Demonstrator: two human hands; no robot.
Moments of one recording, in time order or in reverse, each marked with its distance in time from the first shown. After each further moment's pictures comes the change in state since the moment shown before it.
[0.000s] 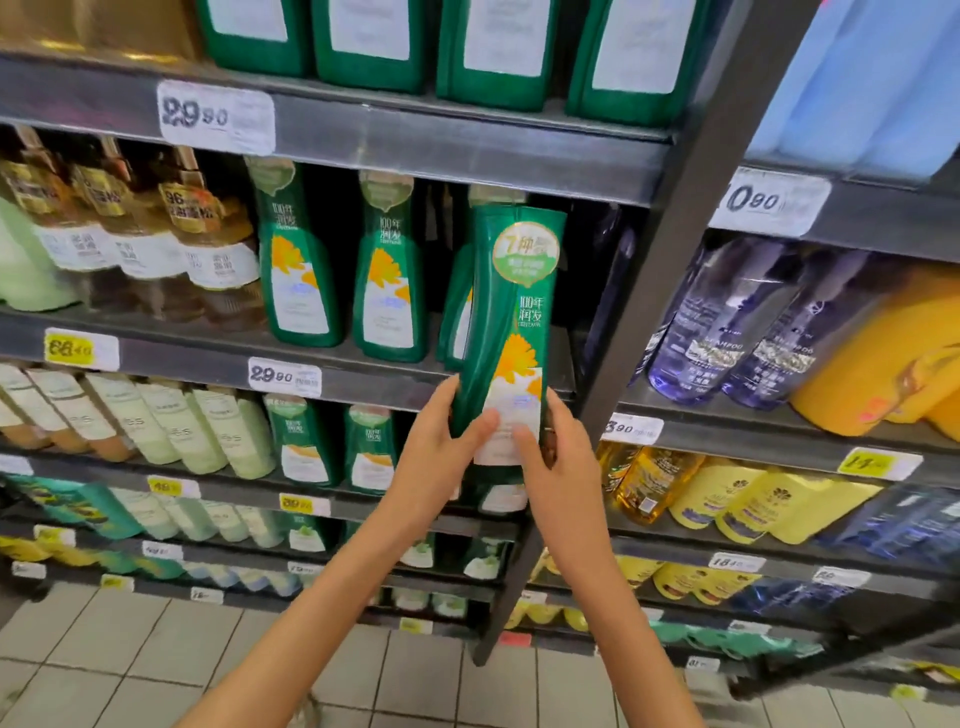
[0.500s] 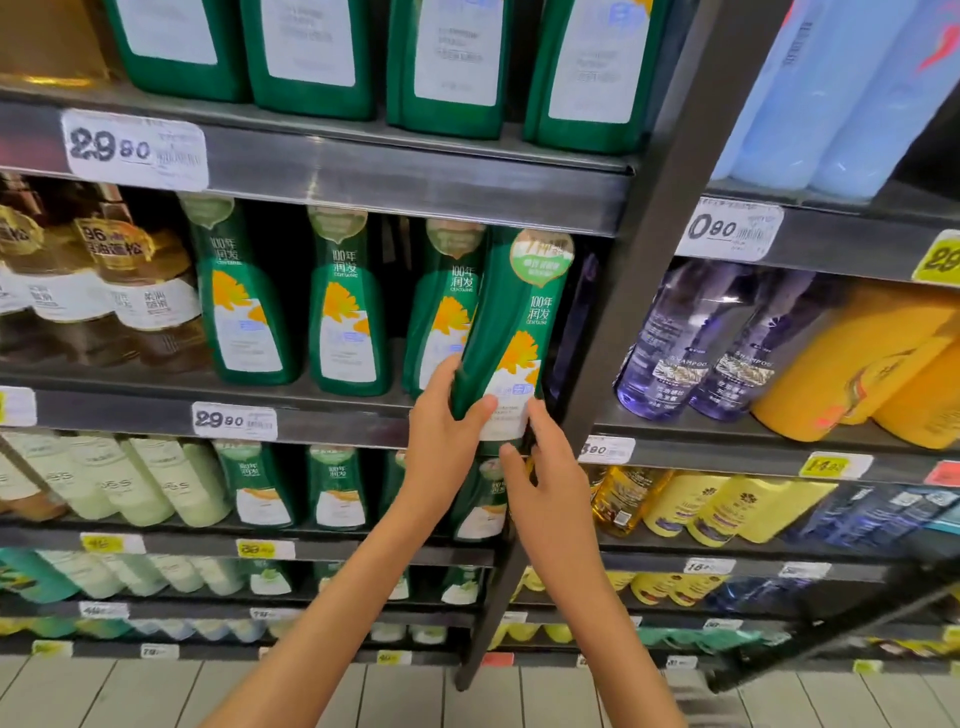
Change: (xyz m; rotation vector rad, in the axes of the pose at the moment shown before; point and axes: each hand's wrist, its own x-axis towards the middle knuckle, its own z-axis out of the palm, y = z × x) left_hand 0.059 -0.007 0.026 0.078 0.081 0.112; right_hand 0.015 -0.005 -0.005 -0.043 0.046 0.036
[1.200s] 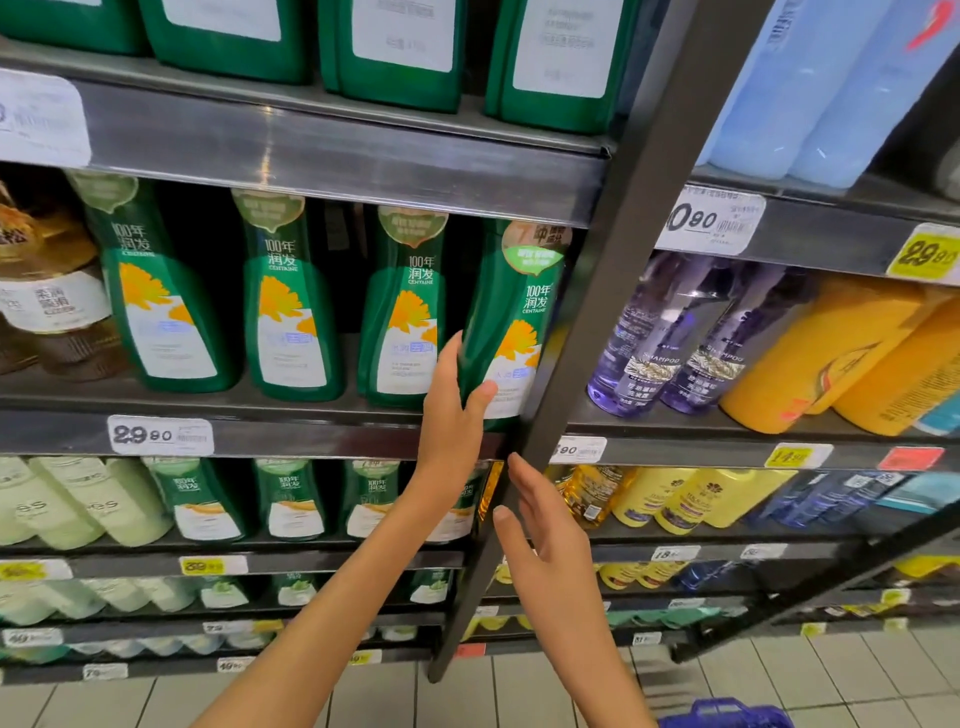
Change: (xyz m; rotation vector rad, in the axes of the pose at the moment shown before) left_hand 0.029 -0.029 0.047 -0.065 -0.030 -0.052; right_hand -0.022 0.032 -0.015 0.053 -0.037 0.080
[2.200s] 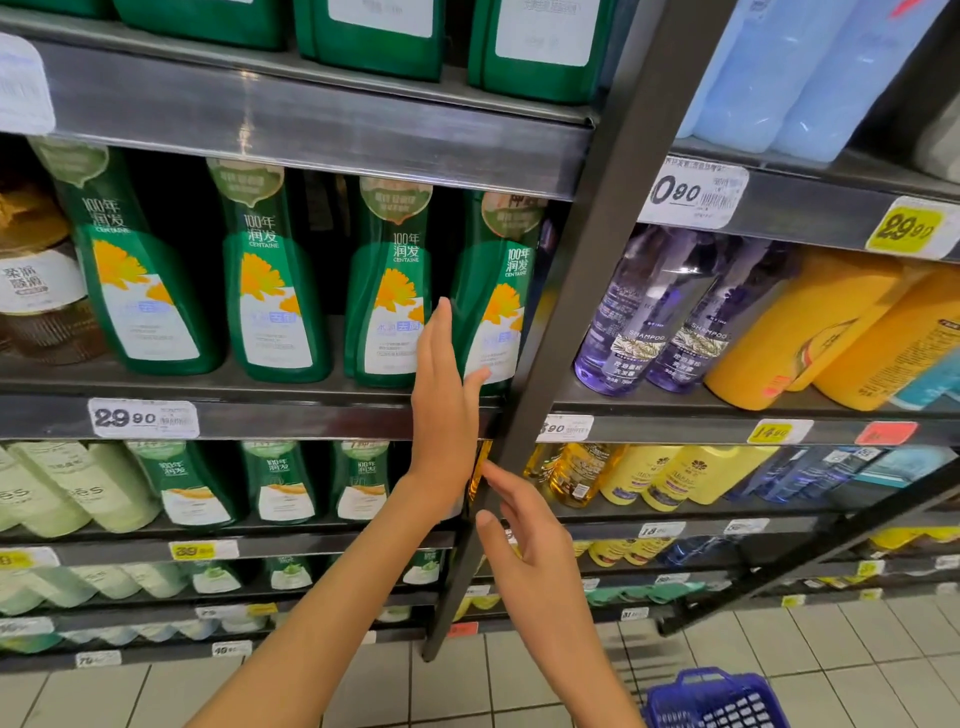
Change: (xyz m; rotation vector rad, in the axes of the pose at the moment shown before) left_hand -0.004 -0.009 0.012 0.331 0.193 0.271; right_hand -0.017 0.001 0.001 -0.038 -0.038 -0.008
